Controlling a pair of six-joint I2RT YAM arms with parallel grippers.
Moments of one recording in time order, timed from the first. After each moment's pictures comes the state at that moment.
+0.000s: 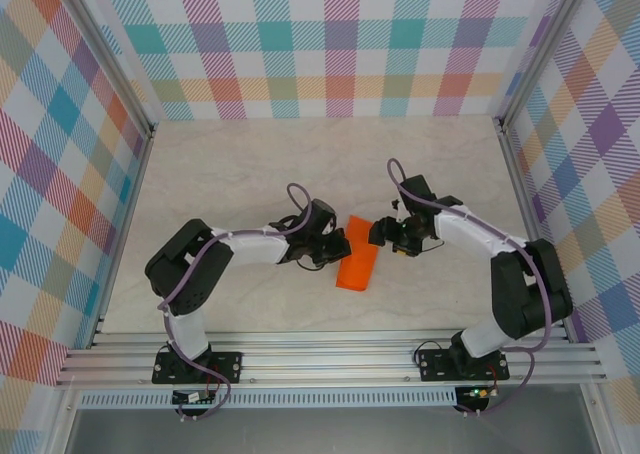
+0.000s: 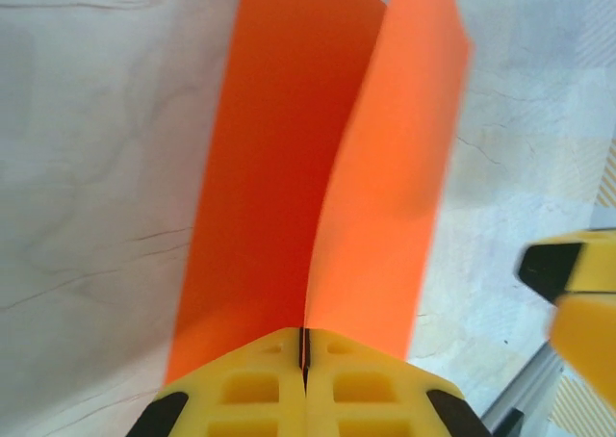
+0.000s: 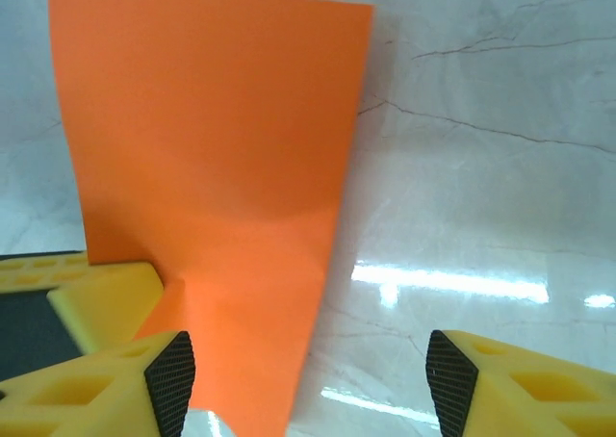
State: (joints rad) left arm -0.77 1.82 0.98 -0.02 0.30 -1.03; right arm 0.38 1.51 0.94 -0.66 -0.34 0.55
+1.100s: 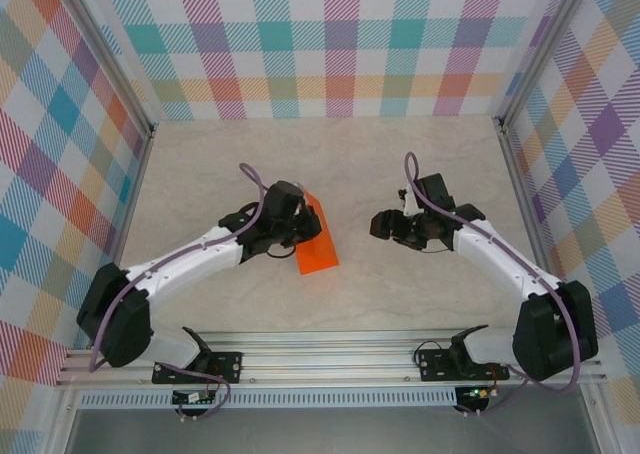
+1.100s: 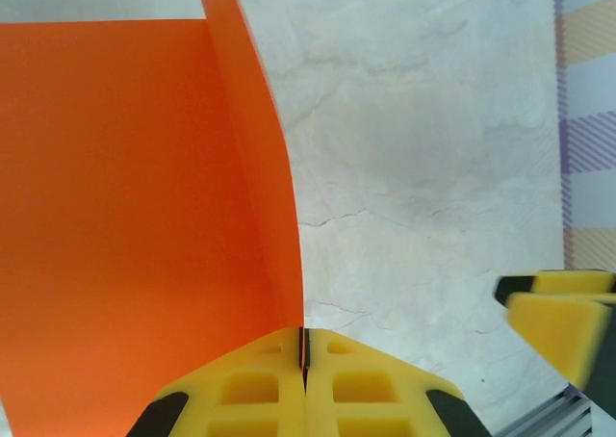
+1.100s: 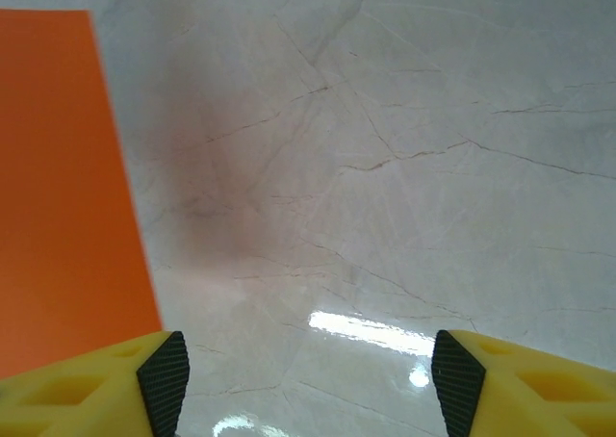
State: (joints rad) left arm -0.72 1.43 1.01 -0.35 0.07 -0.91; right arm 0.38 1.29 0.90 -0.62 -0.38 0.55
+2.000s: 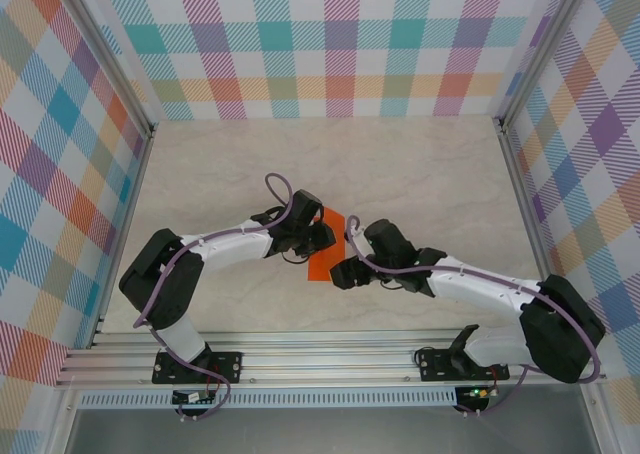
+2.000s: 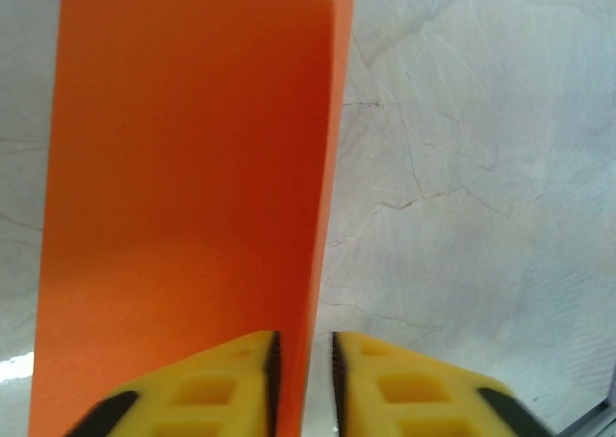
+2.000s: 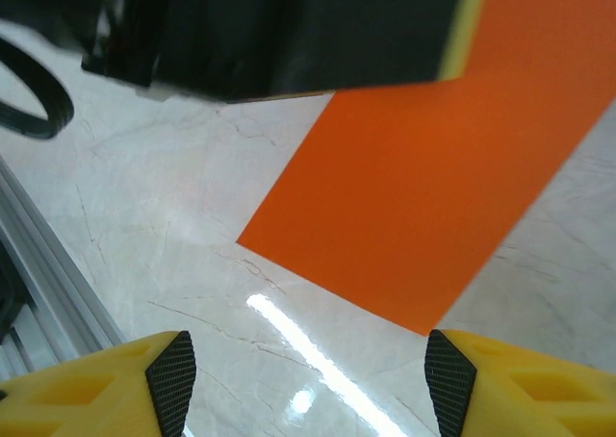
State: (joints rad) left arm -0.72 1.68 1.01 -0.25 0.17 -1.02; right arm 0.83 1.27 0.62 -0.15 -0.26 0.39
